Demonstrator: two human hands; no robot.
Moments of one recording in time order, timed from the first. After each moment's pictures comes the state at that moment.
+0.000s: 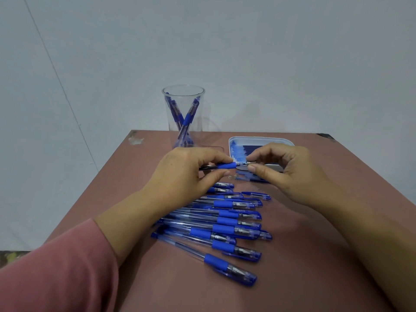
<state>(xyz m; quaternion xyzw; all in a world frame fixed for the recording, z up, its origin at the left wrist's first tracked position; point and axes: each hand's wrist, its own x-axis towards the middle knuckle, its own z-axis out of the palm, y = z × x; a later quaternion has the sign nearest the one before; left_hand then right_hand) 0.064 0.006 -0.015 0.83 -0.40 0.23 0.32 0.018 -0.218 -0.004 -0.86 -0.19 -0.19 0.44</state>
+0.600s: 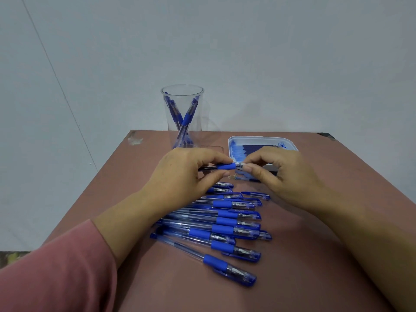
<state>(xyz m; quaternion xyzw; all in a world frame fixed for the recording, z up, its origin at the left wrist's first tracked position) 0.064 0.006 -0.015 0.82 -0.41 0.24 0.32 0.026 -0.219 -0.015 -0.88 -0.25 -0.24 0.32</state>
